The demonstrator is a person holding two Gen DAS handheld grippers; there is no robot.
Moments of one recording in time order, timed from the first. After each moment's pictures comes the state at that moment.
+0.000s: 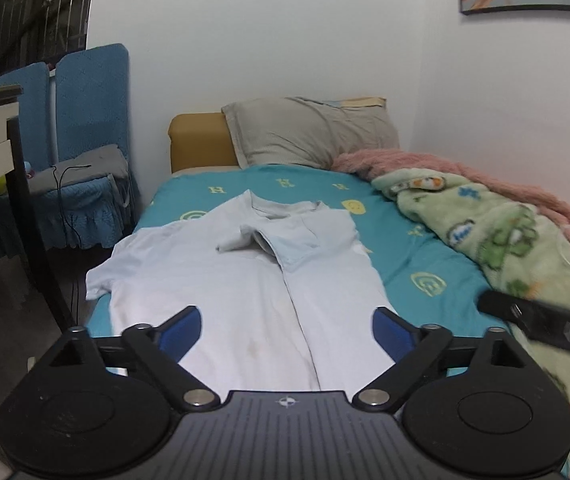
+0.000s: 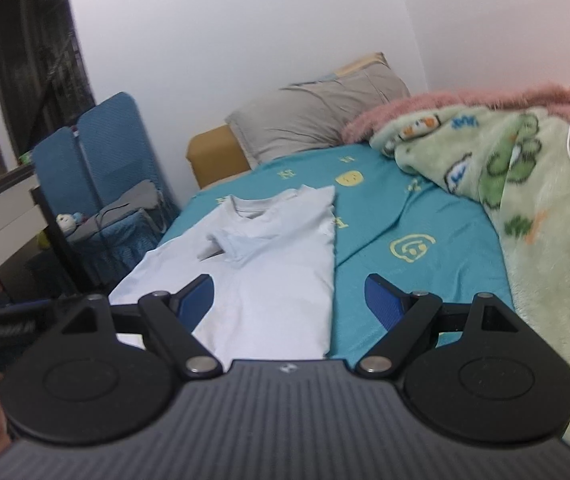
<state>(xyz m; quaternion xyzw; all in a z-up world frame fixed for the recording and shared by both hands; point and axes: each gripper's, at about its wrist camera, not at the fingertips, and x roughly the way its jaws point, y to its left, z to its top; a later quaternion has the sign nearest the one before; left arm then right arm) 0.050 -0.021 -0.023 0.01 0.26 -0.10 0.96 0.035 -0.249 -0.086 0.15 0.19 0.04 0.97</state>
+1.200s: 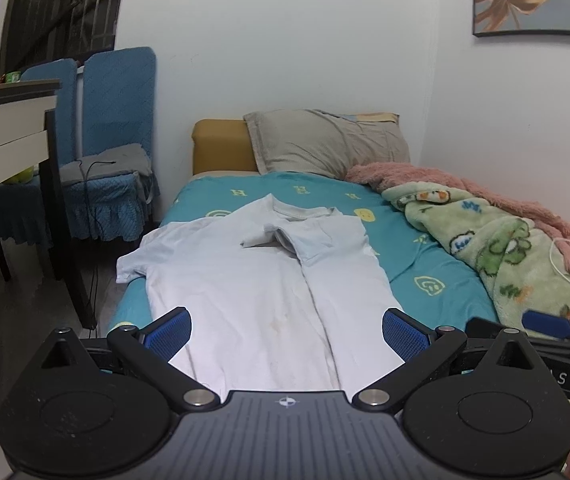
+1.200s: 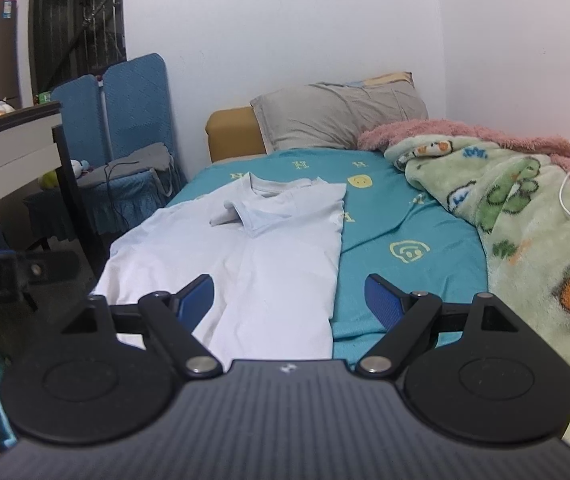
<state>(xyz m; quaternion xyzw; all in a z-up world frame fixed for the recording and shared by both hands) 0.008 0.025 -0.002 -0.02 0.25 -0.05 0.97 0.004 -0.213 -0.084 0.06 0.22 0.04 0.97</state>
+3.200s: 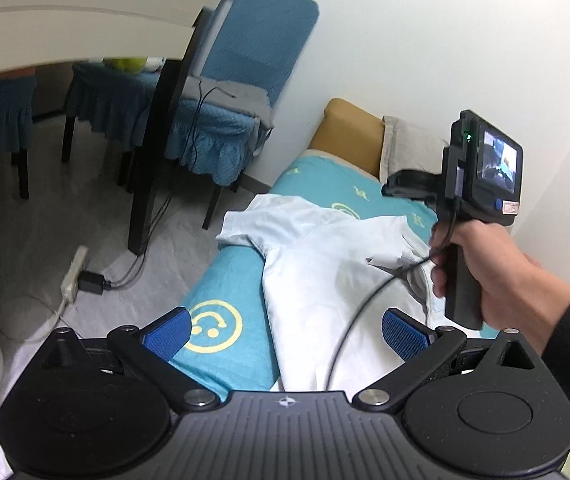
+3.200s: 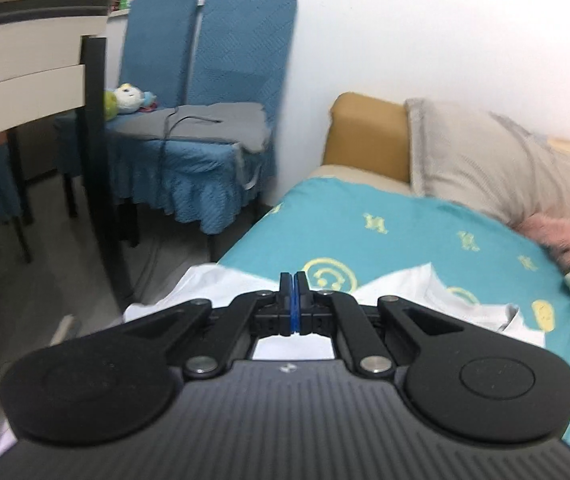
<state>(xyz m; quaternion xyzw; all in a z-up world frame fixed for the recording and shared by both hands) 0.093 0.179 -0.045 -0.20 0.28 0.05 0.94 0.358 0.036 -0.090 -0.11 0.24 0.18 0.95</state>
